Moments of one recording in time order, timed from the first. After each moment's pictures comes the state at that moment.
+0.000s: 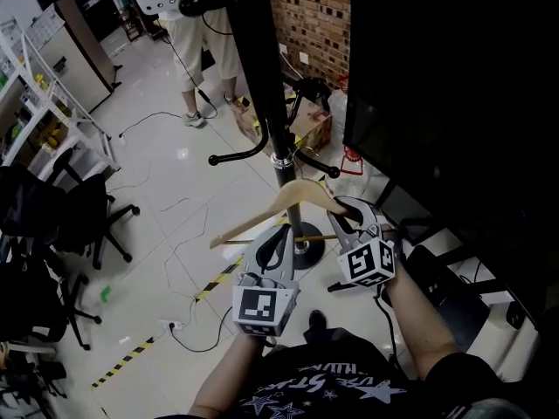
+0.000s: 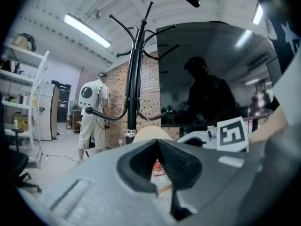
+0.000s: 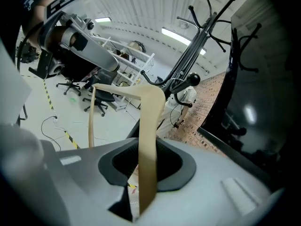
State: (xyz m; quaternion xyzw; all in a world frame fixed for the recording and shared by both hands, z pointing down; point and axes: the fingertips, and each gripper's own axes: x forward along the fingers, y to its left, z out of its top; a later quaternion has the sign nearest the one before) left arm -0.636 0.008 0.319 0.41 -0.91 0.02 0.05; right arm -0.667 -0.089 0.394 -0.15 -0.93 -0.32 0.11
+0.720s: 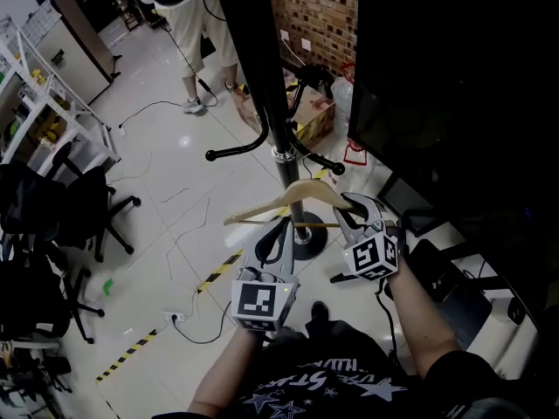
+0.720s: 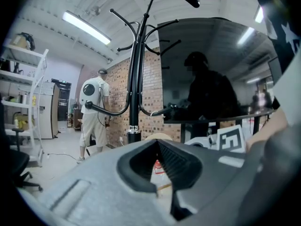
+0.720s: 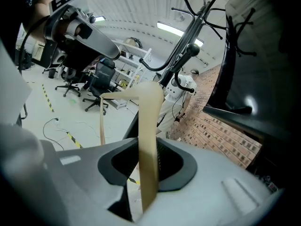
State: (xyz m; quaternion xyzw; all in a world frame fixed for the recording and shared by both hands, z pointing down) left arm -0.649 0.012 0.330 0.40 -0.91 0.02 0.07; right arm -0.673 -0.099 0.431 -0.15 -0.93 -0.30 0.14
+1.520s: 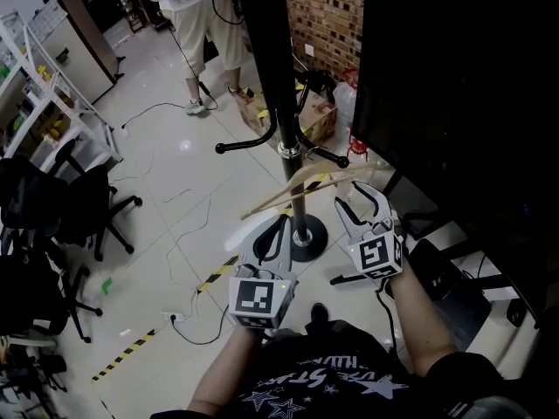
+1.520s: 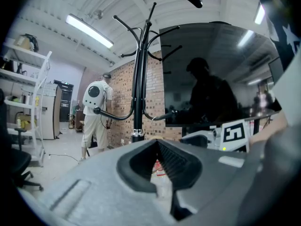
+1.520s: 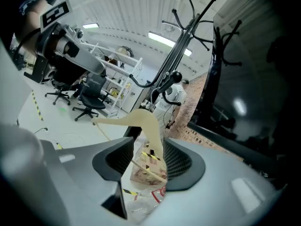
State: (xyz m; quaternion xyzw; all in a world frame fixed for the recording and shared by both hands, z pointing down) left arm -0.645 0.028 0.317 0.40 -0.92 0.01 0.05; right arm -0.668 -0.102 0.382 -0.10 -0.95 -0.27 0.07
